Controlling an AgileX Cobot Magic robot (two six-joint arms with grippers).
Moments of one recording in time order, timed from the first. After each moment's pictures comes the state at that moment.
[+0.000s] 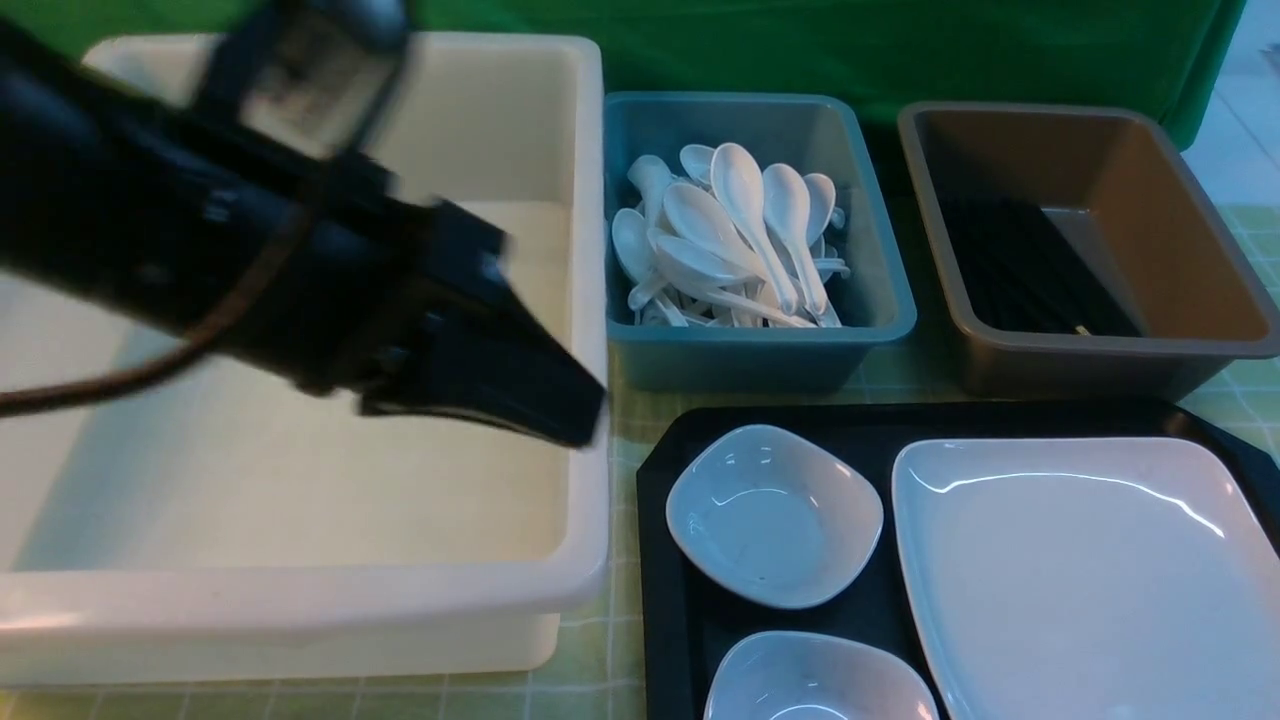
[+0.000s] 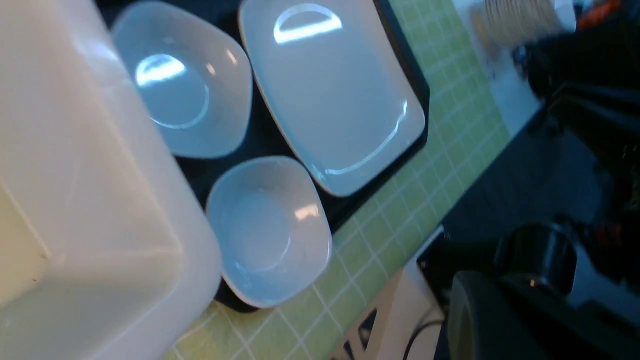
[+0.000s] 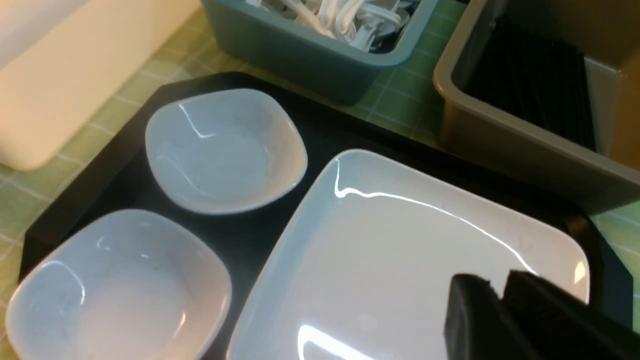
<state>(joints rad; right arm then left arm) 0.29 0.56 -0.64 0.11 0.70 -0.20 -0.37 1.33 -1.25 -0.77 1.19 0.26</state>
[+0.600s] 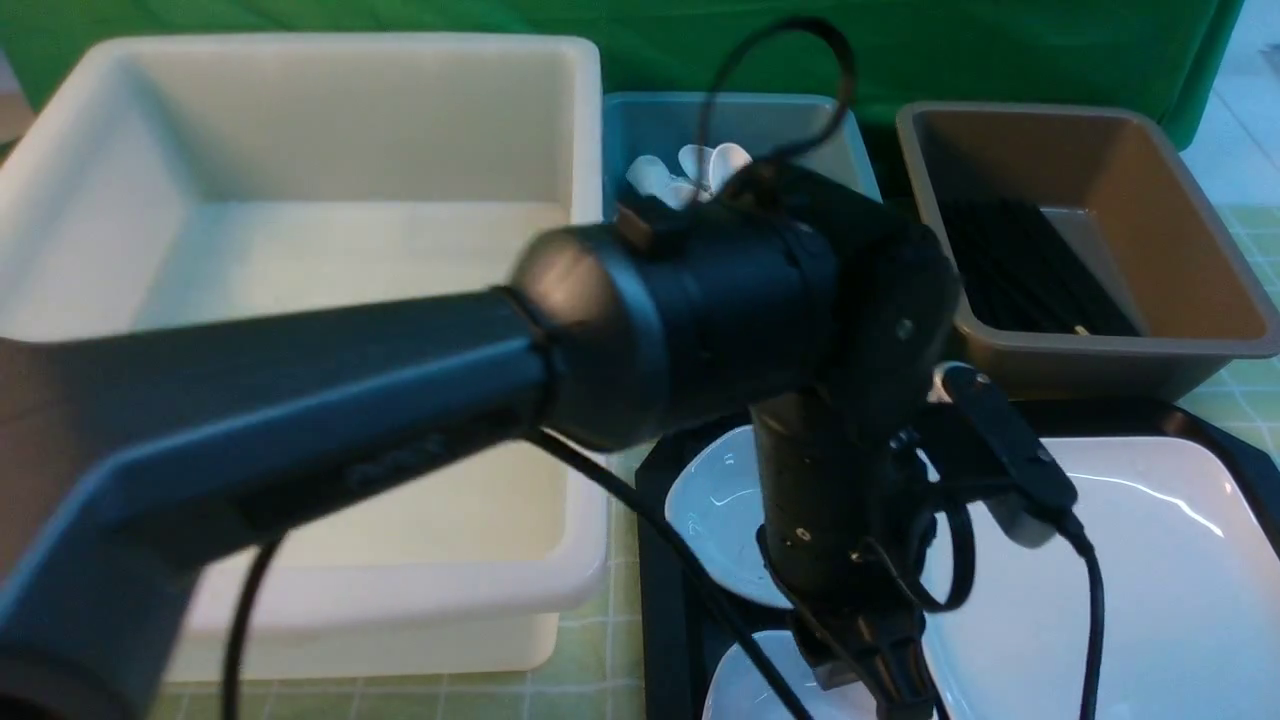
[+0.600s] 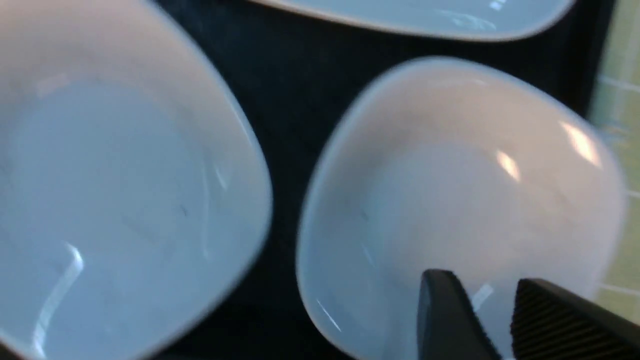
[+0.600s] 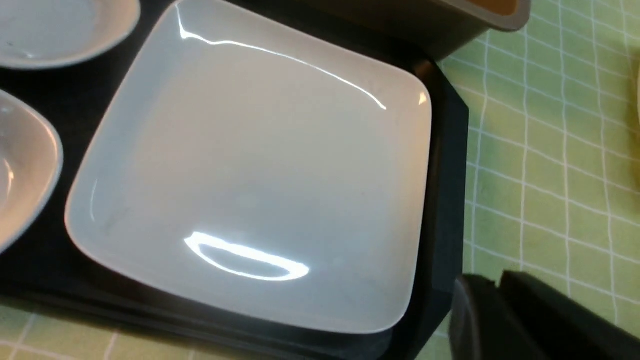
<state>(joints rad) 0.29 0.39 -0.64 -0.24 1.01 0.01 -0.96 1.99 -1.69 -0.07 1.15 0.41</state>
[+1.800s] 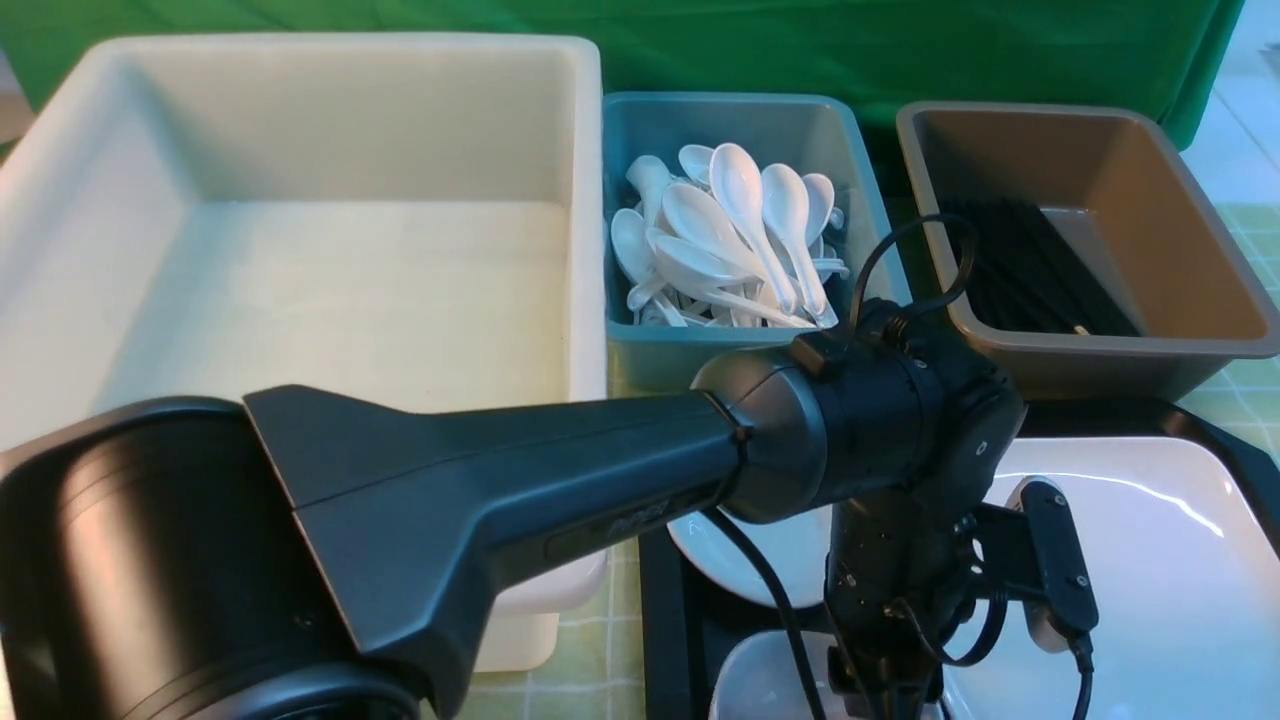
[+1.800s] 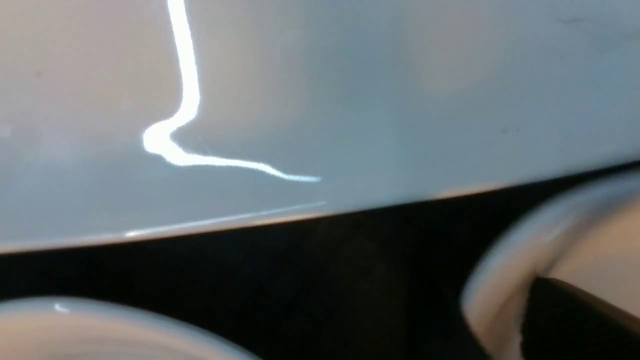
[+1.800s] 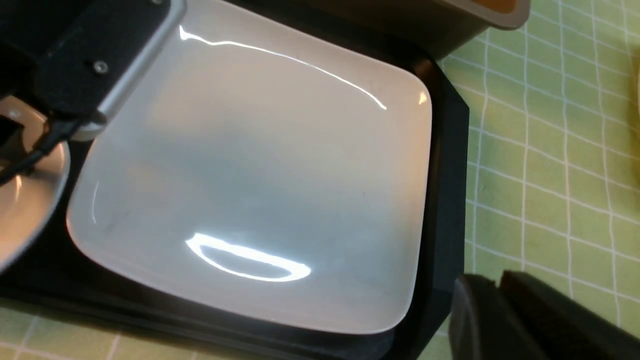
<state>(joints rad) 0.29 0.39 -0.64 -0.24 1.01 0.02 -0.98 2.21 -1.80 -0.06 1.08 0.71</state>
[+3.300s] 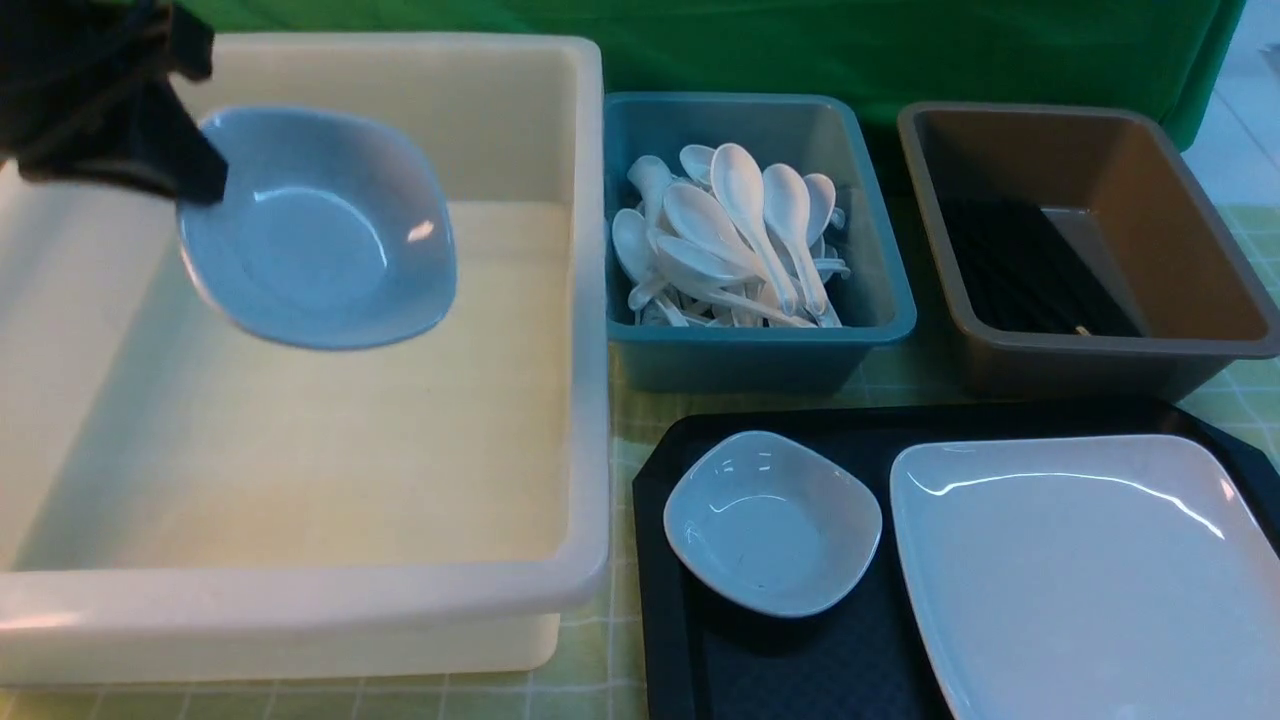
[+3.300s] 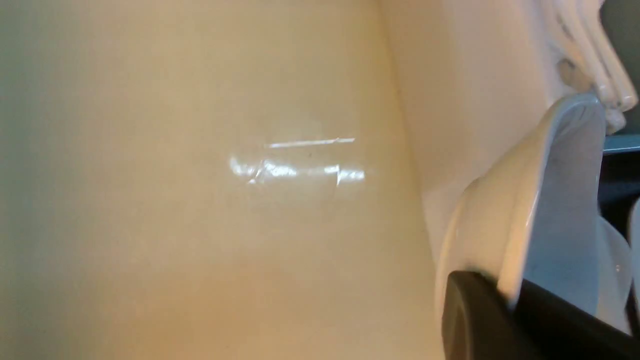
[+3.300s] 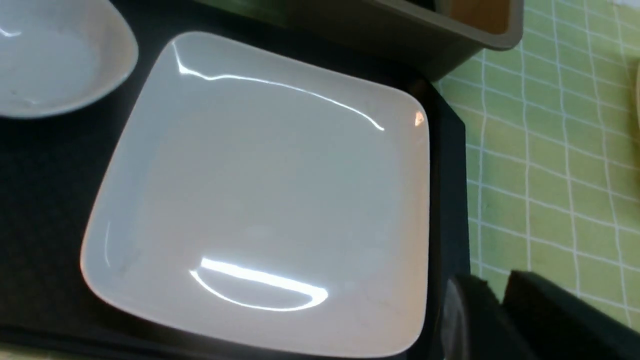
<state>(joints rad) 0.29 0.39 -0.64 -0.24 0.97 0.06 0.11 1.47 -1.42 -0.41 1.08 0.17</state>
